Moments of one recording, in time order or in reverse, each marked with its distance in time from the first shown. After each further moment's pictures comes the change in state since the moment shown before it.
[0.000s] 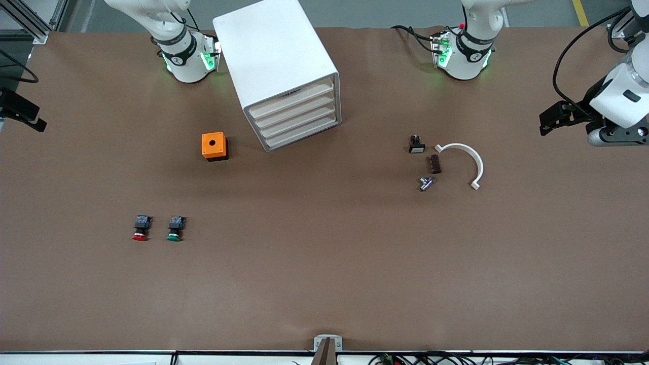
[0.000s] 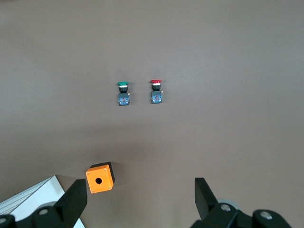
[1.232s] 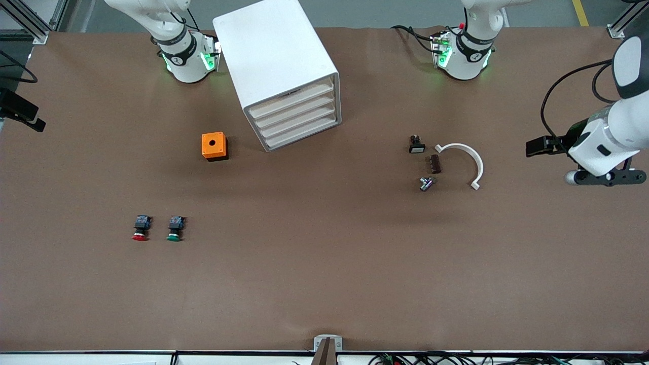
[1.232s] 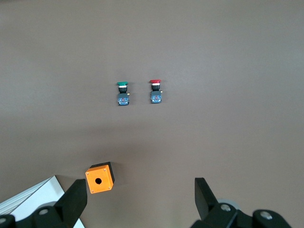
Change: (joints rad) left arm -0.001 0.222 0.008 0.063 0.000 -0.019 -0.031; right arm 0.000 0.001 -0.002 0.001 0.000 0.000 0.000
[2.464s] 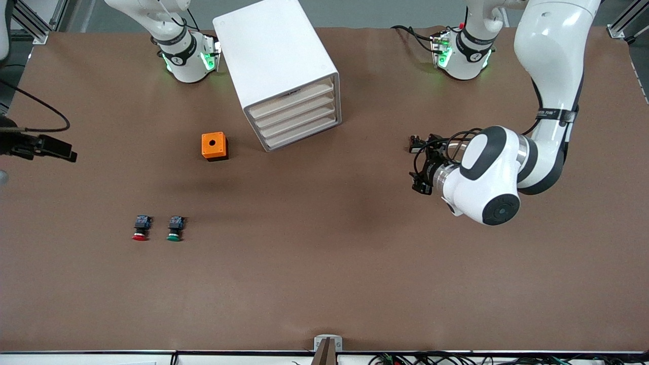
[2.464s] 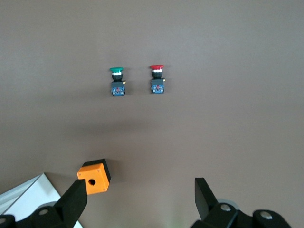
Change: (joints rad) left arm -0.300 0.418 -0.015 0.179 -0.407 -0.164 -1.658; right arm -0.001 0.182 0.007 -0.004 0.000 0.041 0.000
